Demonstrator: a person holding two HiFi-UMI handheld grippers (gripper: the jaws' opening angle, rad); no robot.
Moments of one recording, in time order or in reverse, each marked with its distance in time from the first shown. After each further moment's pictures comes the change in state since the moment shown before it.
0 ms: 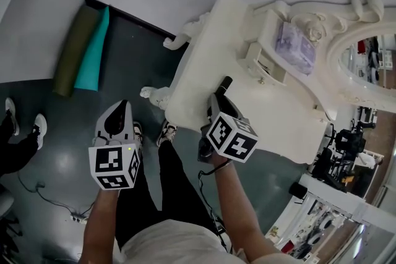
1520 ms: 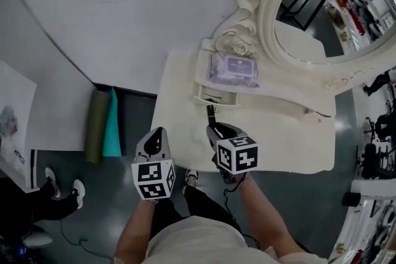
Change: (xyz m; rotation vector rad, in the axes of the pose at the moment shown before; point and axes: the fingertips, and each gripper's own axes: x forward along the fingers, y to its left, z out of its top) left arm 0.014 -0.202 0.093 0.199 -0.115 -0.082; right arm -0.082 -0.073 0.074 -0.172 -0.027 0.320
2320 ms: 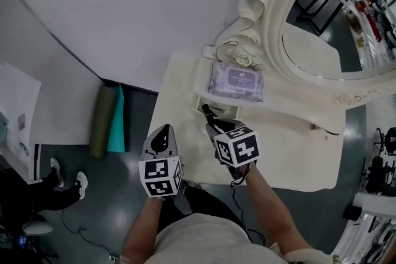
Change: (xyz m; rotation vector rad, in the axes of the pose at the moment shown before) left arm 0.054 -0.026 0.018 -0.035 0.014 0.078; right arm 0.037 -0.032 0.032 -0.162 0.150 0.143
